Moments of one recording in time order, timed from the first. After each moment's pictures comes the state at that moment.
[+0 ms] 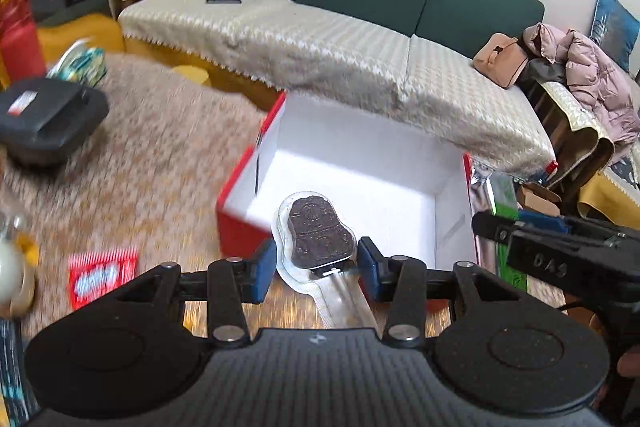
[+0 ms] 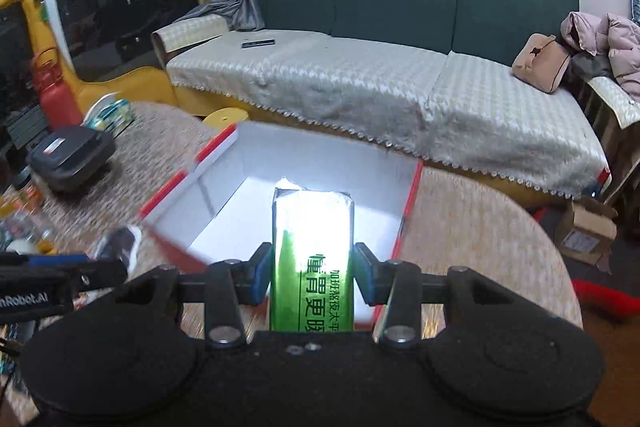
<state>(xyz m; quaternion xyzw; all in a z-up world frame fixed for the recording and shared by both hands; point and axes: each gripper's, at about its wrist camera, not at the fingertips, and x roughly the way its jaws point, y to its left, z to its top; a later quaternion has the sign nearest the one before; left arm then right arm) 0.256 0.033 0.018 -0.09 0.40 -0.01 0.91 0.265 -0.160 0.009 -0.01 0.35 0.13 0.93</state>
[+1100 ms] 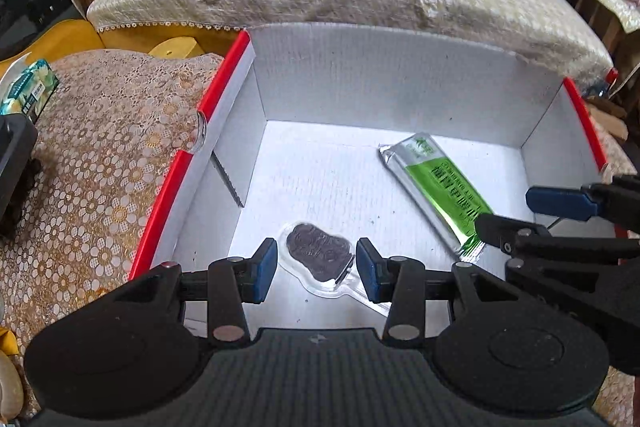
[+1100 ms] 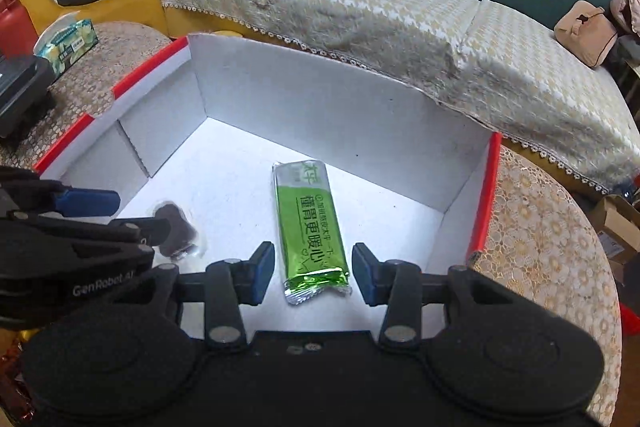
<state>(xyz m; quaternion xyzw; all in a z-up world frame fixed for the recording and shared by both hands) 0.380 0.003 -0.083 0.02 0.48 0.00 0.88 0.371 -0.133 -0.083 -0.06 0.44 0.15 0.89</state>
